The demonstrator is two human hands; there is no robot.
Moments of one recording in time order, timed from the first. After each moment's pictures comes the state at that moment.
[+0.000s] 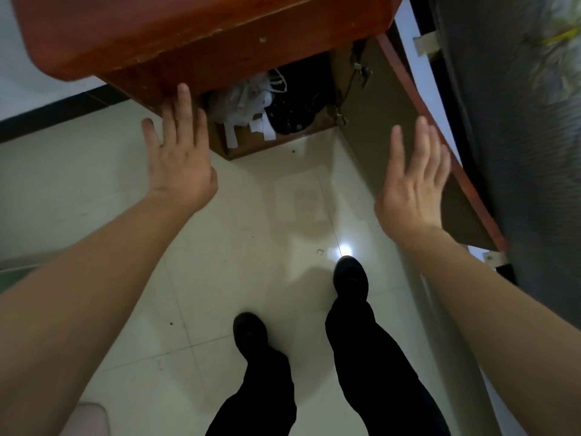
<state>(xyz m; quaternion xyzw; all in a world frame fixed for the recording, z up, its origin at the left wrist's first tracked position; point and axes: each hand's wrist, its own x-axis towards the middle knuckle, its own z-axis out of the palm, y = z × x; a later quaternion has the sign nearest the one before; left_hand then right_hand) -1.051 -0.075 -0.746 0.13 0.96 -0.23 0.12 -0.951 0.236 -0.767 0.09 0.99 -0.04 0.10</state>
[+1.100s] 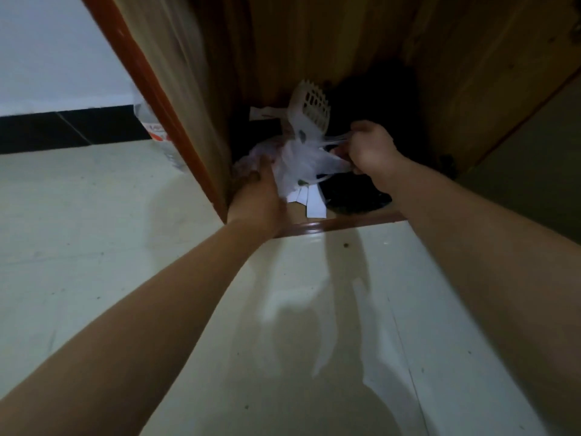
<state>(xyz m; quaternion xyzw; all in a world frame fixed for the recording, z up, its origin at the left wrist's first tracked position) -1.174 -0.083 -1.099 0.00 0.98 0.18 0.07 -1.237 0.102 -1.056 0.17 0.83 -0.52 0.08</state>
